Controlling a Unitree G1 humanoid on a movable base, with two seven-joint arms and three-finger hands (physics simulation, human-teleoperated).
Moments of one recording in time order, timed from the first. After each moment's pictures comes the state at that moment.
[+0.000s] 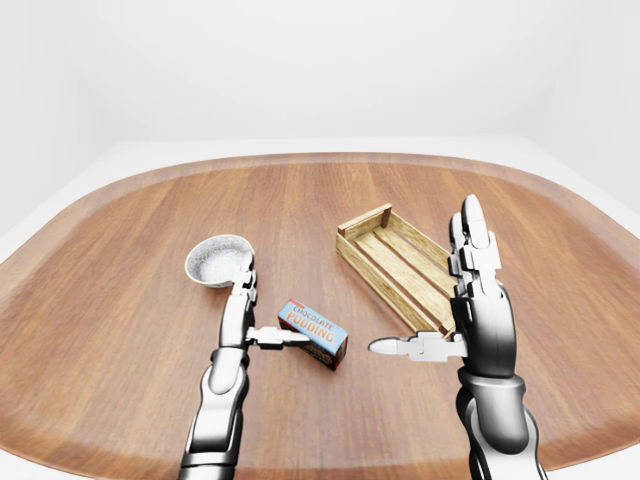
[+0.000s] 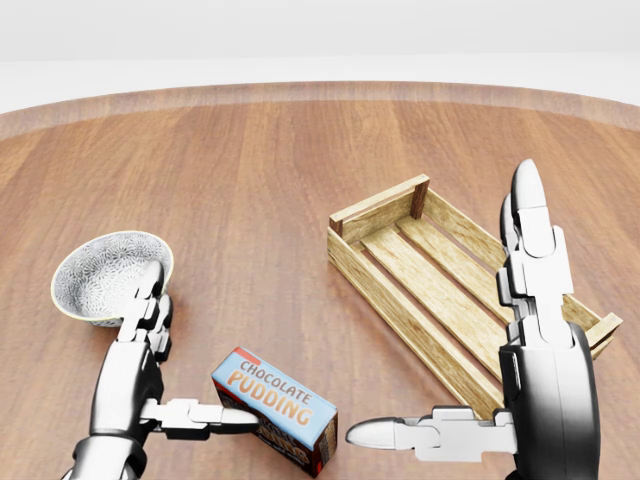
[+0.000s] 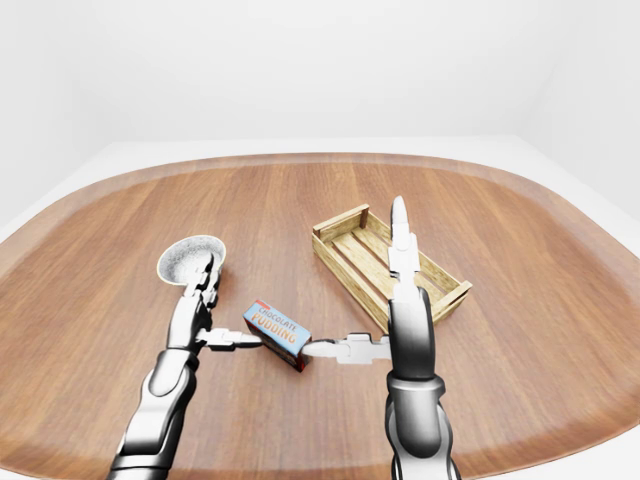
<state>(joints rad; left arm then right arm) 0.00 0.02 0.02 0.03 0.05 -0.02 -0.05 0.24 -0.01 0.12 -0.67 -0.32 -0.09 -0.07</state>
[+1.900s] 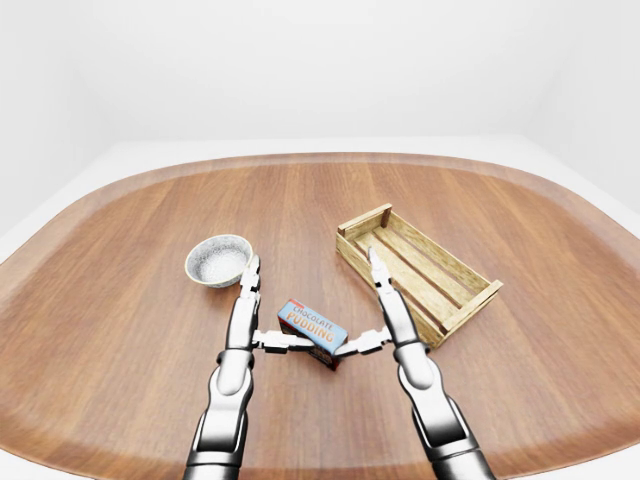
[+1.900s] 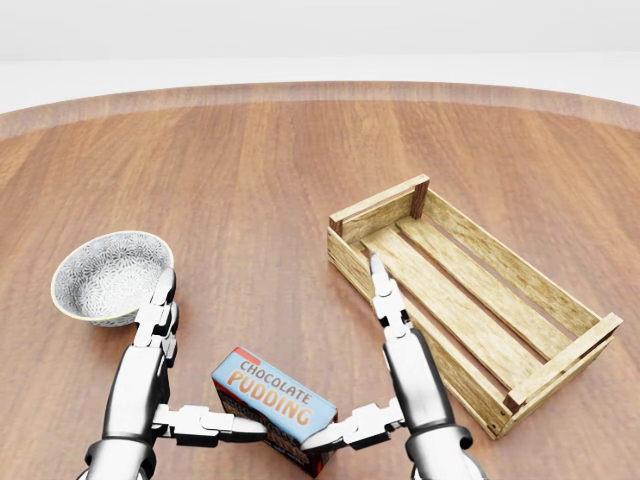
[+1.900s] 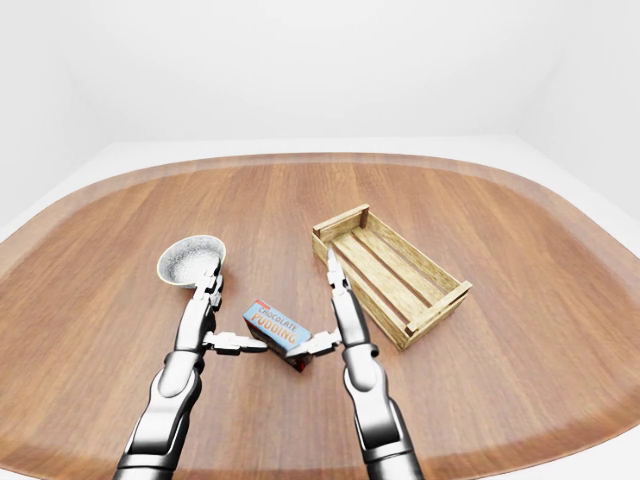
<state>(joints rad) 0.00 0.02 -0.02 0.07 0.15 -0.03 -0.02 -0.01 0.02 0.15 0.06 -0.37 -0.09 -0.03</state>
